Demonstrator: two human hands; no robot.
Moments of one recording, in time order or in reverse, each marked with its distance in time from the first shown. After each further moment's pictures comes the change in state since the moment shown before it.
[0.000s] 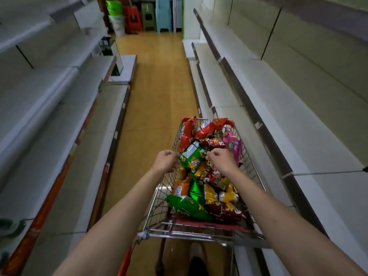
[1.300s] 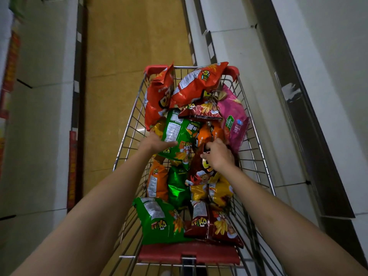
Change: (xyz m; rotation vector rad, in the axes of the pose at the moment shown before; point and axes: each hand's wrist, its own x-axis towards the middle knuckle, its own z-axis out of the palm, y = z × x) left_hand 0.309 -0.129 0.098 0.733 -0.140 -0.343; right_hand 0.214 0.165 0.039 -0.448 -0.272 0.226
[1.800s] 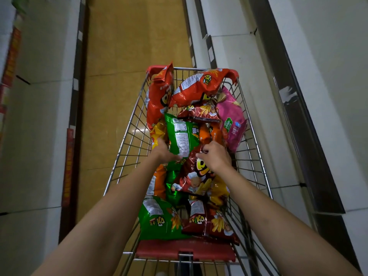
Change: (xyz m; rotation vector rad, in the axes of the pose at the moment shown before) left_hand -0.044 0.013 0.023 -0.255 -0.137 -0.032; right_hand -0.007 0.000 0.005 0.114 0.016 -0.010
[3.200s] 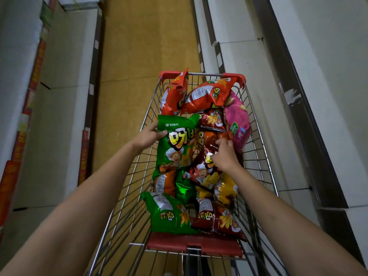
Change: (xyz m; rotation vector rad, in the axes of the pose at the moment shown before) left_hand -0.064 0.014 -0.083 -0.181 -0.037 0.308; right_hand -0.011 -0.001 -0.005 0.132 0.023 0.001
